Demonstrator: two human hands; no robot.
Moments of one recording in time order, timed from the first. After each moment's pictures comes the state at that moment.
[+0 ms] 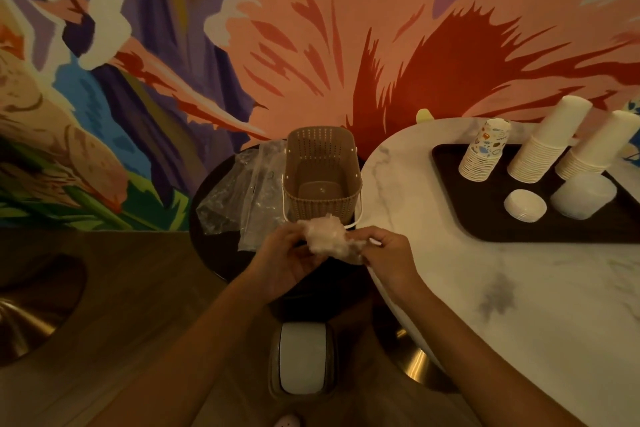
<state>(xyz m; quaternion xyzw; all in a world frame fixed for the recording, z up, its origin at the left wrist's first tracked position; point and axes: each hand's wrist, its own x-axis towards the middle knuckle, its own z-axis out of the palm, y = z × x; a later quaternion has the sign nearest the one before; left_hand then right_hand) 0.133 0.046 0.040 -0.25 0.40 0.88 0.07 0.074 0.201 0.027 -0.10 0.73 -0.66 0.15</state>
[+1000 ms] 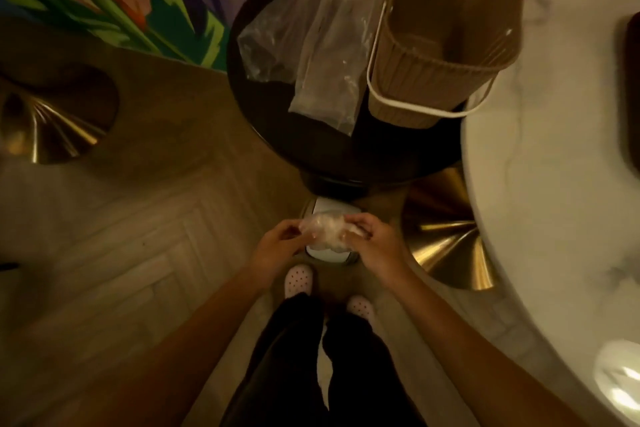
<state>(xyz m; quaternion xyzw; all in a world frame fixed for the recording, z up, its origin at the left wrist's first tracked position) 0.247 0.009 -0.149 -0.47 0.53 0.70 0.09 0.148 0.138 -0.146 -0.03 0.77 -0.48 0.41</state>
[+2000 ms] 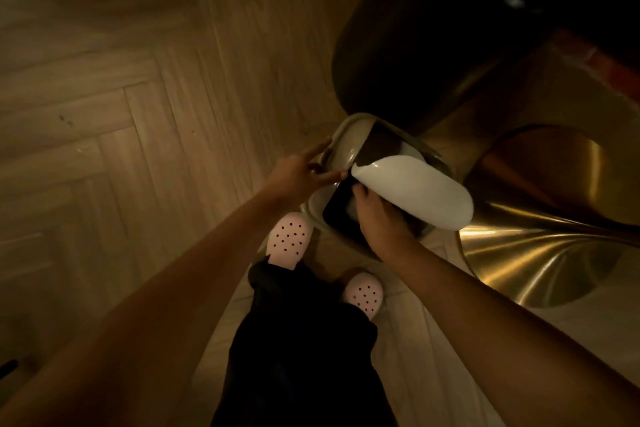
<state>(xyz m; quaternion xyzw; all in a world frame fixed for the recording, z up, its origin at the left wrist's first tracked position) 0.225 -0.044 -0.498 -0.40 0.68 0.59 0.18 0.143 0.095 -0.516 -0.50 0.80 0.20 0.27</state>
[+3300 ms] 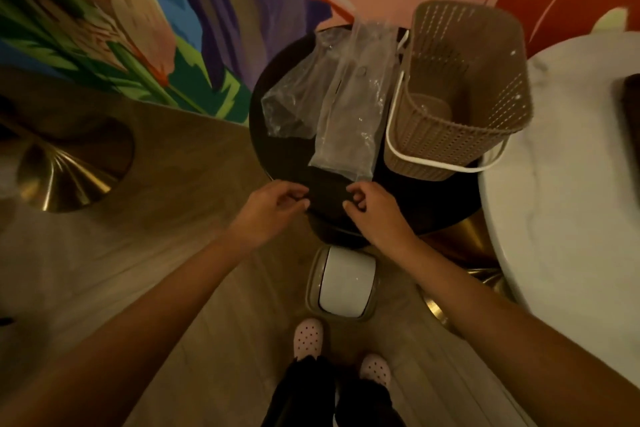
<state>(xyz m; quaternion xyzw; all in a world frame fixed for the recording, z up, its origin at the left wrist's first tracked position) 0.189 -0.104 -0.100 -0.23 0.87 0.44 0.01 0.076 0.049 -0.109 -0.27 0.87 -0.34 0.26</state>
